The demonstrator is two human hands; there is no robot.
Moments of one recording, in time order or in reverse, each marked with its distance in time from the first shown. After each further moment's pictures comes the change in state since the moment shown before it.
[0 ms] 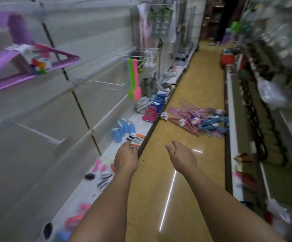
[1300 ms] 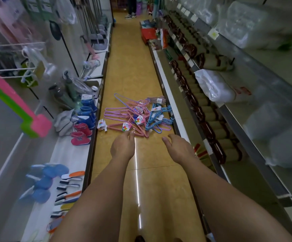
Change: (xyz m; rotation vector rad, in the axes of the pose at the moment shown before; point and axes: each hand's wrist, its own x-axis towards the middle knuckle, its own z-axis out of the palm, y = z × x) left_hand 0.330 0.282 0.311 0.130 -0.436 0.335; right_hand 0.360 0.237 -0.083 -0.050 0.050 0.474
